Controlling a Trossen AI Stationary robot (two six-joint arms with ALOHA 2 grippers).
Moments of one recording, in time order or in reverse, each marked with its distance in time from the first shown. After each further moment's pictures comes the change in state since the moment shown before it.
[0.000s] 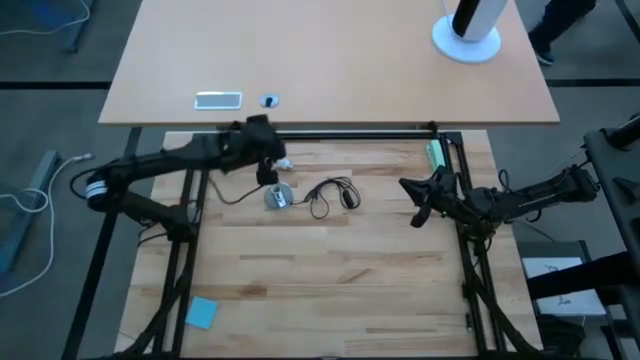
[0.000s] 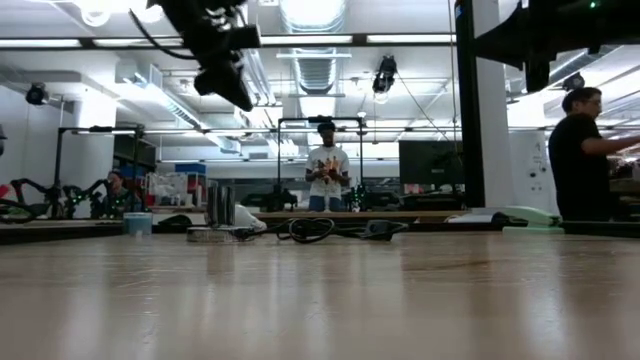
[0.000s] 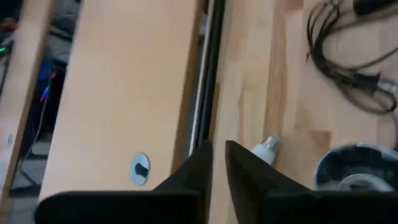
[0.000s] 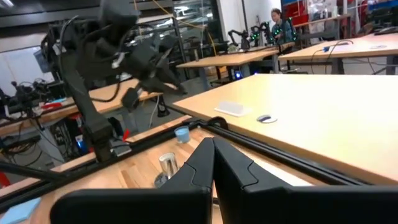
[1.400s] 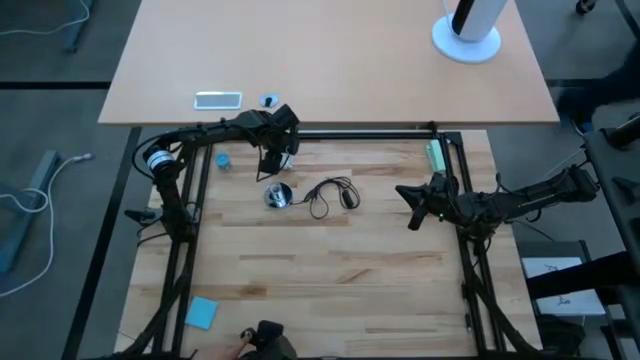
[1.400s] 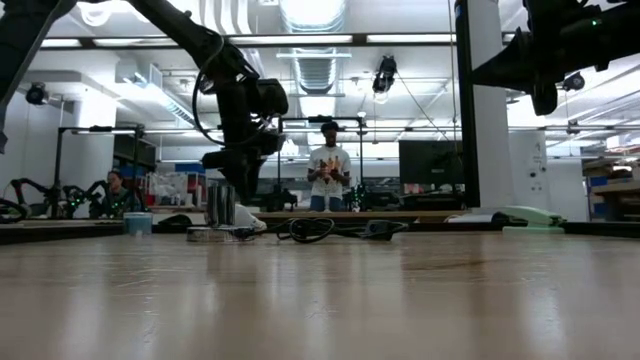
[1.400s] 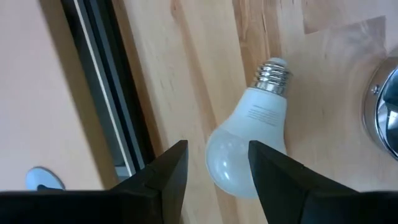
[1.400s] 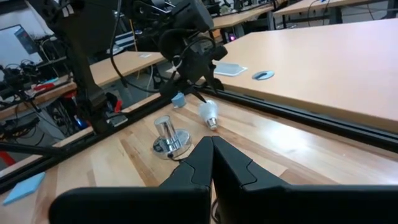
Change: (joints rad) left arm 0.273 0.481 0.161 -0.120 0.254 0.325; right arm 0.000 0.006 -0.014 -0.181 -0.005 0.226
